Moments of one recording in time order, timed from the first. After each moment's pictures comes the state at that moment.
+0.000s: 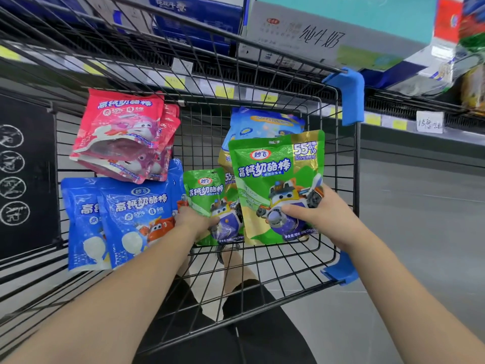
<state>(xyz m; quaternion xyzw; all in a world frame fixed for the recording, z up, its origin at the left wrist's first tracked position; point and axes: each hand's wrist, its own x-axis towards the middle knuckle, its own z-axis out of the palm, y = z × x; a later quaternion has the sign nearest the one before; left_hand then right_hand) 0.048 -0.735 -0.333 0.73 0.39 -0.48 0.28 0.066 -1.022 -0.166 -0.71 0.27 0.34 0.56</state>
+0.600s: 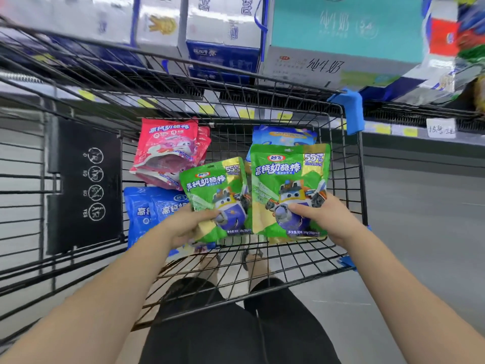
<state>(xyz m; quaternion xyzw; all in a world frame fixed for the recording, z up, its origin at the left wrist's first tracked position) 0.072 -0.658 -0.199 0.54 0.36 -0.47 0.60 0.059 -0.989 -0.153 -0.67 0.28 0.32 0.61</state>
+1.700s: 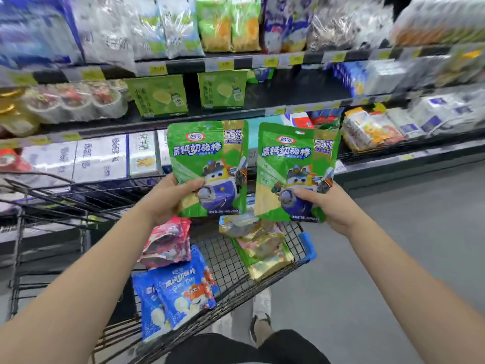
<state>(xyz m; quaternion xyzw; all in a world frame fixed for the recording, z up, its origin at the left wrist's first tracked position) 0.174 -0.684 0.078 0.61 -0.01 -0.39 0.69 0.027 -1.021 0.068 -0.67 0.22 0.03 0.70</state>
